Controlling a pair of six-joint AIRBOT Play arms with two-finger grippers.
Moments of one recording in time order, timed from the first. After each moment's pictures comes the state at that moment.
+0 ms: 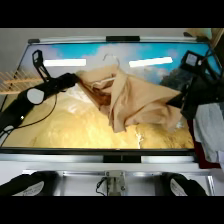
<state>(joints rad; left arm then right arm) -0.28 -1.20 1.04 1.04 -0.34 -1.54 -0.10 -1.02 1.41 -1.02 1.63 0.43</state>
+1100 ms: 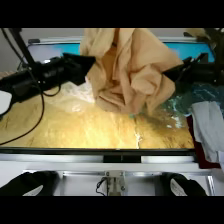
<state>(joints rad) -0.57 -1.00 1.31 1.01 -0.58 -1.36 -0.10 -1.01 1.41 -0.79 1.24 0.58</state>
